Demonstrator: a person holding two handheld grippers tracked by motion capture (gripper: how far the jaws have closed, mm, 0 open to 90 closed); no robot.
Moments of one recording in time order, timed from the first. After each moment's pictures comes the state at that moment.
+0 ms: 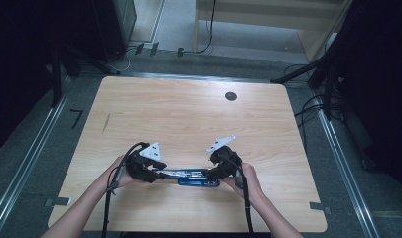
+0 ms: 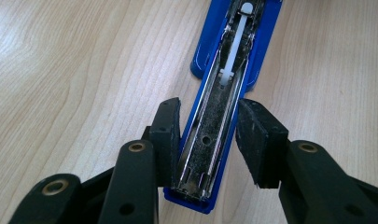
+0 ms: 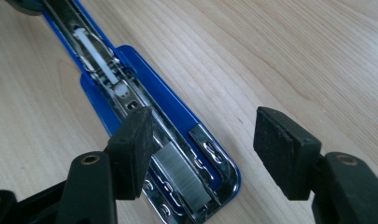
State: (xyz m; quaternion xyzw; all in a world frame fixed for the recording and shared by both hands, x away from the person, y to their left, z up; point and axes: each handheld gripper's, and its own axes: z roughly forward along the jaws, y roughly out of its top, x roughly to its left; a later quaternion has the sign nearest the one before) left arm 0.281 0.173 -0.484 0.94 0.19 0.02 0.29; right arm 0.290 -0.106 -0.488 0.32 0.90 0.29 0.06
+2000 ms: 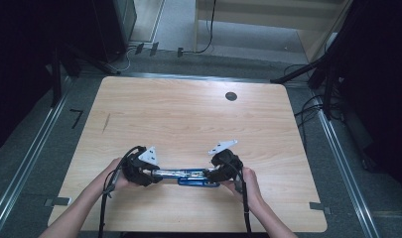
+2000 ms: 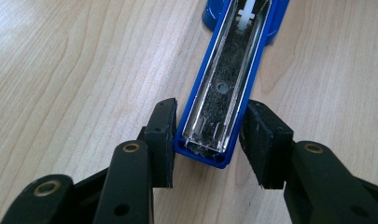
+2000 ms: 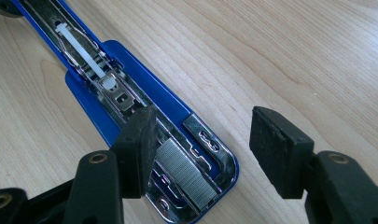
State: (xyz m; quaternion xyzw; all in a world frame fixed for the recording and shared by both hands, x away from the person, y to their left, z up) left arm 0.277 0.185 -0.495 0.95 0.18 0.03 0.25; right arm 0.282 -0.108 -0.493 0.35 0.89 0.29 0.07
